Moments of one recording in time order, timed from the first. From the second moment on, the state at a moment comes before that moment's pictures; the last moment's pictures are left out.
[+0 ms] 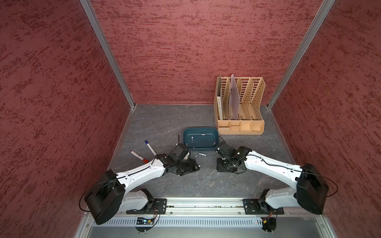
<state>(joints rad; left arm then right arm) -0.76 1.24 0.62 -0.39 0.36 -0.93 0.83 1.40 0.90 -0.81 -0.04 0.84</state>
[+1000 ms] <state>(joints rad) -0.77 1.22 0.60 -0.39 0.33 -0.97 0.83 1.62 0.92 -0.75 -0.05 0.83</state>
